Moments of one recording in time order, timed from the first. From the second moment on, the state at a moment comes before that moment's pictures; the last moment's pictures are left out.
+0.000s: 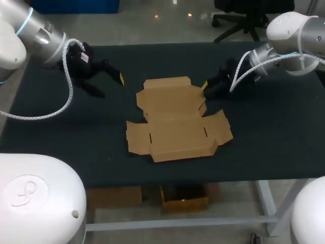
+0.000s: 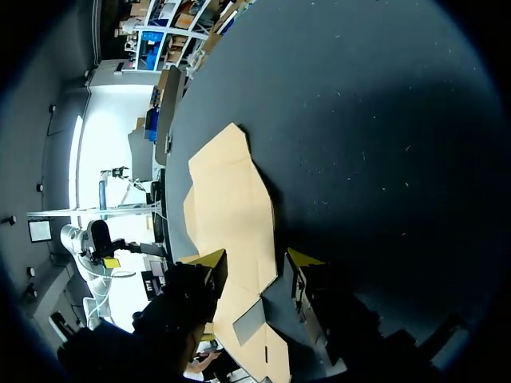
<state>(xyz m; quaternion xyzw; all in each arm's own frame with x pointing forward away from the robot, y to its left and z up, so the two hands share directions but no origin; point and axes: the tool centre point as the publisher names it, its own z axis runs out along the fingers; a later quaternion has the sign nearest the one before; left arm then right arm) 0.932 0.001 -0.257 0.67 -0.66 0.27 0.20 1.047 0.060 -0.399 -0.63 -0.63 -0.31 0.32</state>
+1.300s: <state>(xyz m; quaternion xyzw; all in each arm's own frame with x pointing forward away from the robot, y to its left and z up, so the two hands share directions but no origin) 0.927 0.014 -0.262 0.67 -0.66 0.27 0.21 1.056 0.082 -0.412 -0.64 -0.60 -0.35 0.34</state>
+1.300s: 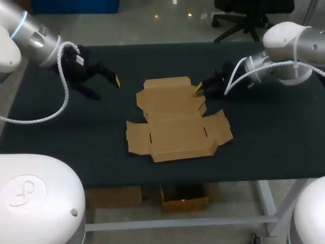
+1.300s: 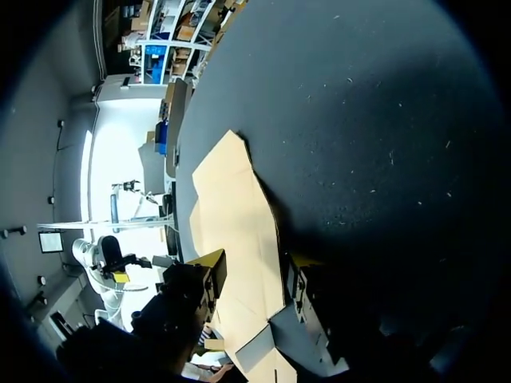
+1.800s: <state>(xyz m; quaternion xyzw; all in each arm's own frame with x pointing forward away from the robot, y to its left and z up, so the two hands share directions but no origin) 0.924 0.020 -0.263 0.67 -0.66 0.27 0.21 1.054 0.088 -0.412 -0.63 -0.59 -0.38 0.34</state>
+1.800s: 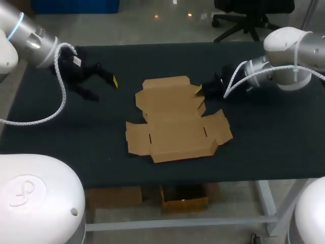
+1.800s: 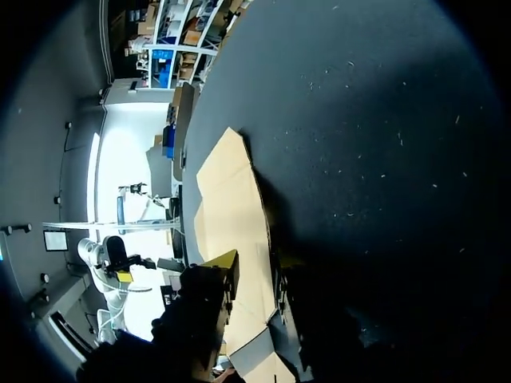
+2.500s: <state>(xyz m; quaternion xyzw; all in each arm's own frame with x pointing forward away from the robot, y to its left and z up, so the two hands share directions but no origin) 0.934 0.021 -0.263 0.64 -0.68 0.30 0.21 1.044 0.087 -0.375 -0.56 -0.59 -0.49 0.30</state>
